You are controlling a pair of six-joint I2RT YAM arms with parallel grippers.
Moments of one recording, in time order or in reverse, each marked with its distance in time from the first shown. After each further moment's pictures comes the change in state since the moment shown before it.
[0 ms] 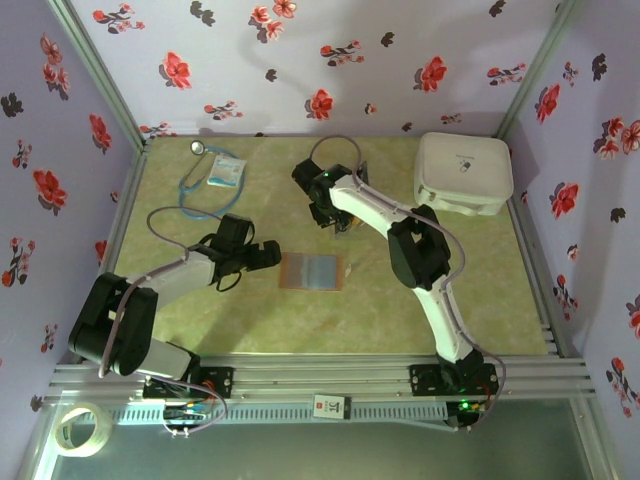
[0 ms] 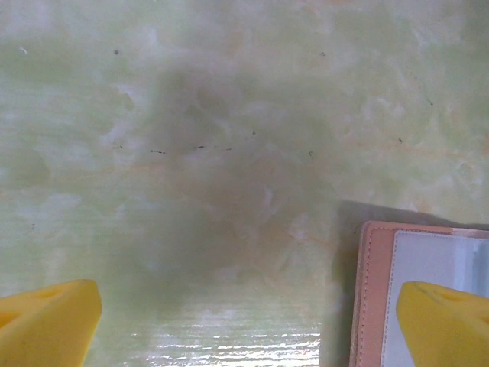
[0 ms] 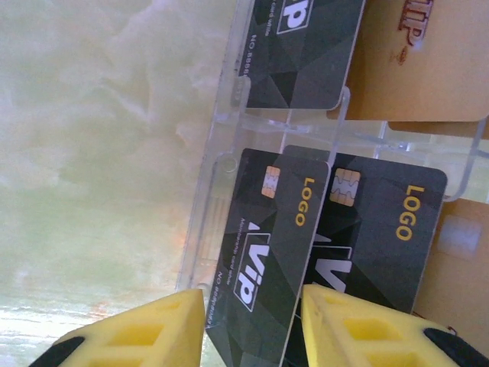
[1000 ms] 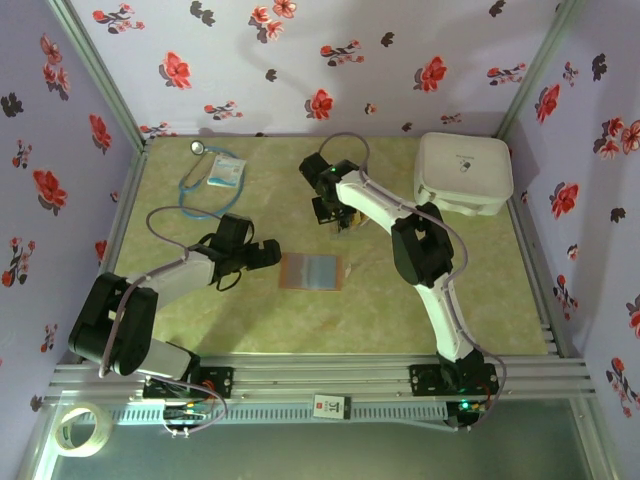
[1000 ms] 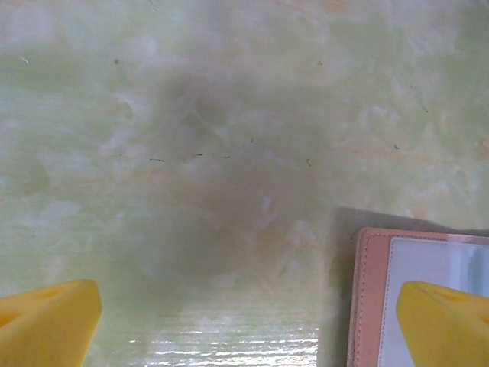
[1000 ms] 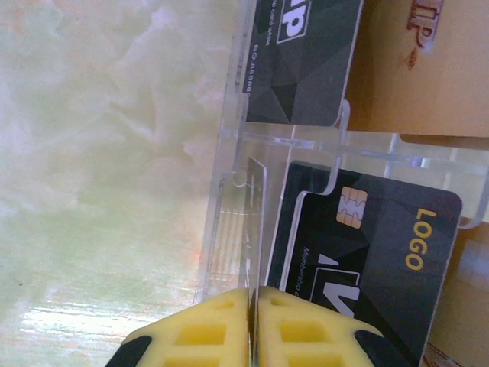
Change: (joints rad) left arm 0.004 0.001 0.000 0.011 0.001 0.000; right arm -0.041 0.002 0.005 0.029 -0.111 0.048
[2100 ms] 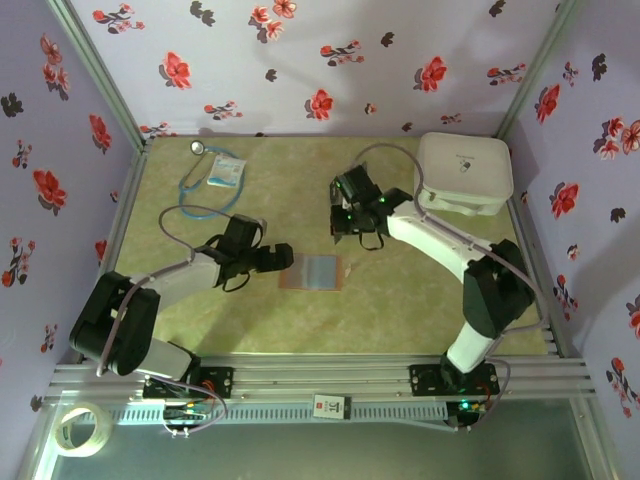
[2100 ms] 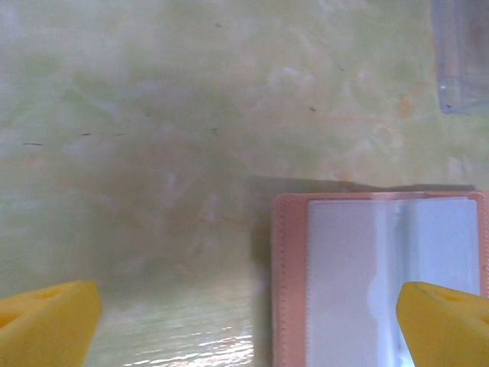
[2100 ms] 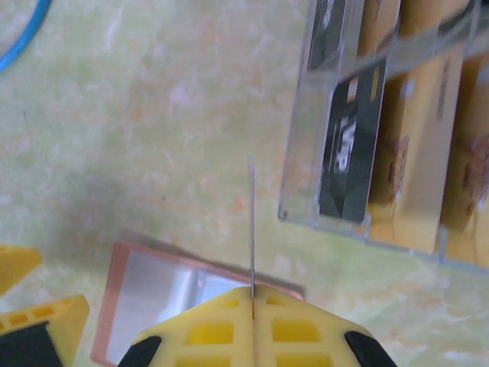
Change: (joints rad) left arm -0.078 0.005 0.005 0.042 0.098 0.015; right arm -0.004 -0.620 -0.692 0.417 -0.237 0.134
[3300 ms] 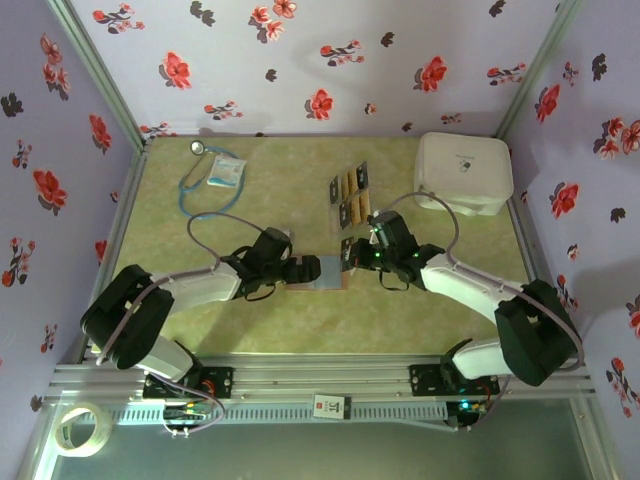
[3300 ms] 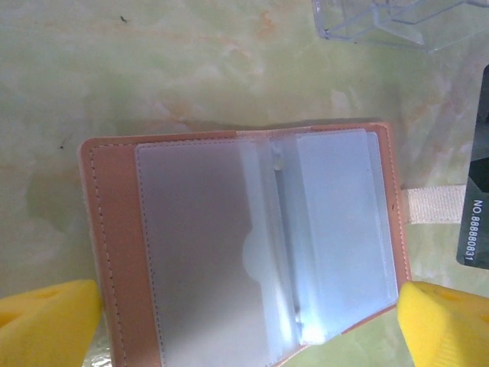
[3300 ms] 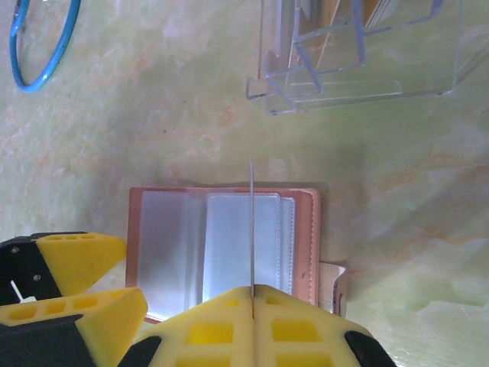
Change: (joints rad) left arm -0.234 0.059 -0.001 0.116 -0.058 -0.178; right arm -0.054 -0.307 -0.579 0.467 -0.164 0.189
